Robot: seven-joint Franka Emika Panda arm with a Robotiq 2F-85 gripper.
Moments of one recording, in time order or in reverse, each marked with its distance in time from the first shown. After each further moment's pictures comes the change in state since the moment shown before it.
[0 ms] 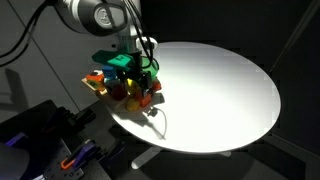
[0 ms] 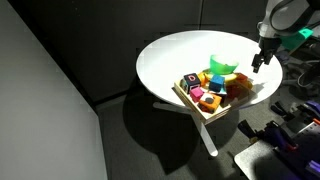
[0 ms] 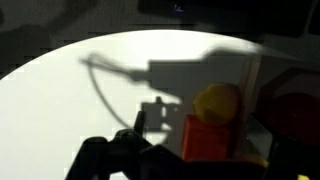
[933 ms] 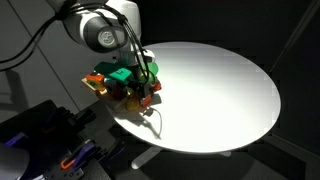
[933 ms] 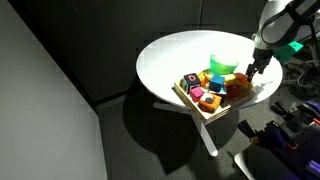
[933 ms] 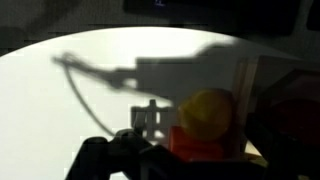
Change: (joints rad) arm 0.000 0.117 0.027 -0.001 0.078 0.105 -0.018
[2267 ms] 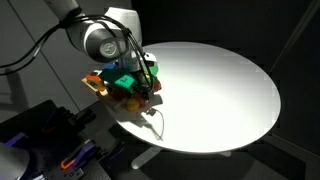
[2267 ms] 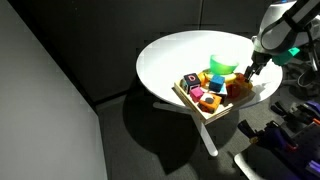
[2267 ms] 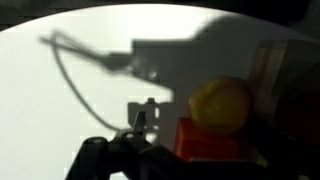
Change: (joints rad) arm -0.035 0.059 0.017 -0.005 0.001 0.136 -0.035
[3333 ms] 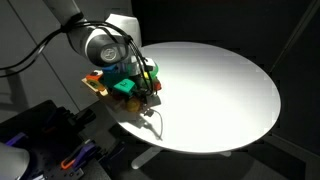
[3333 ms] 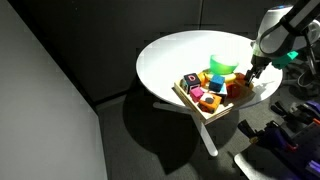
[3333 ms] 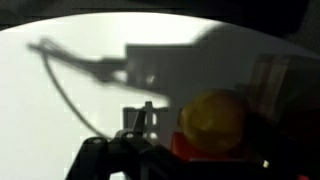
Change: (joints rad) arm -0.008 0.037 0.012 0.000 0.000 0.003 -0.021
